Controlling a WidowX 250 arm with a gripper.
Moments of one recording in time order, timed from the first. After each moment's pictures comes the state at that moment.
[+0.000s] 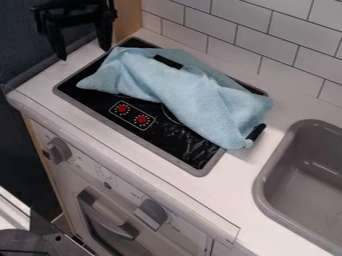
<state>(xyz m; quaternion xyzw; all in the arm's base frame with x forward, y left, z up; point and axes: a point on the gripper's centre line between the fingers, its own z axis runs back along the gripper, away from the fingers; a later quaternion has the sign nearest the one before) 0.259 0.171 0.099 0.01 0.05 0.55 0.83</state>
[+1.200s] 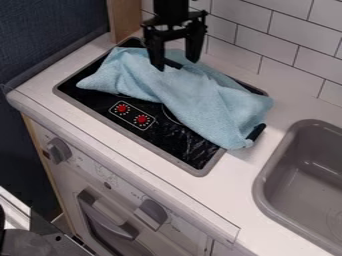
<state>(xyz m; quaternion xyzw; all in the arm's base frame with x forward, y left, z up) 0.358 0.067 0.058 0.00 0.06 0.55 0.83</state>
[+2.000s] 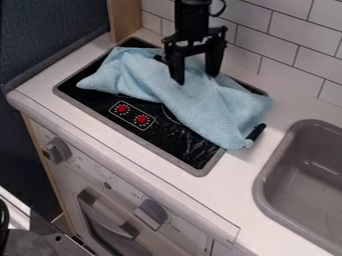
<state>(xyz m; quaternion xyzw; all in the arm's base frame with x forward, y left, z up) 0.367 0.042 0.039 -0.01 0.07 0.52 0.85</state>
